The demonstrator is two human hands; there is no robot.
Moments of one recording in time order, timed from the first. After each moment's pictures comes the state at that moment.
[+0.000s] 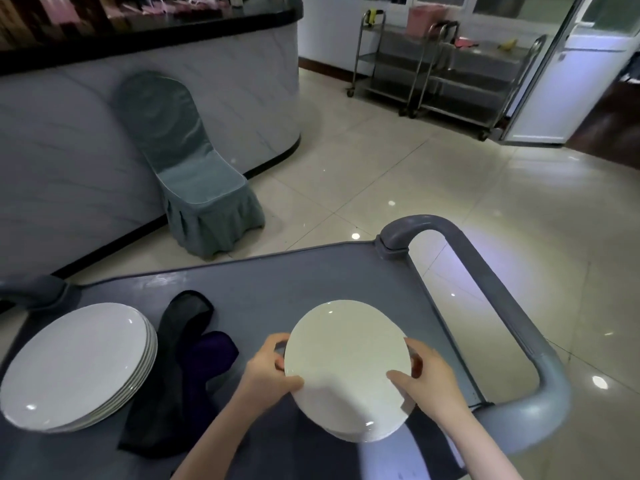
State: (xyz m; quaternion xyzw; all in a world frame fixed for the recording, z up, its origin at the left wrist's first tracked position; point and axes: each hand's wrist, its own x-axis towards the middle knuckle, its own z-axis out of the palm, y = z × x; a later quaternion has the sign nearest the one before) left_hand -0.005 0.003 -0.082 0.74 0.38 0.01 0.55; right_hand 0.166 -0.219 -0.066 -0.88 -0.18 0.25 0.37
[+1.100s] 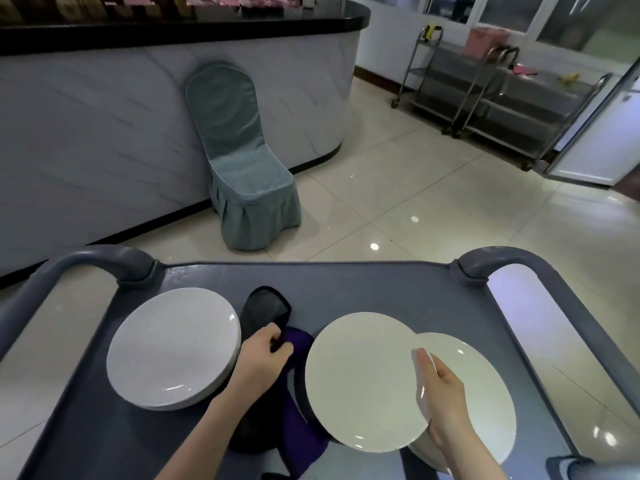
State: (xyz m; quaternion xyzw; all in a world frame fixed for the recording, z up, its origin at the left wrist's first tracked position) left_hand -0.097 0.134 -0.095 0.78 0.41 0.14 0.45; right_hand 0.073 -0.088 -0.061 -0.74 0.02 0.29 0.61
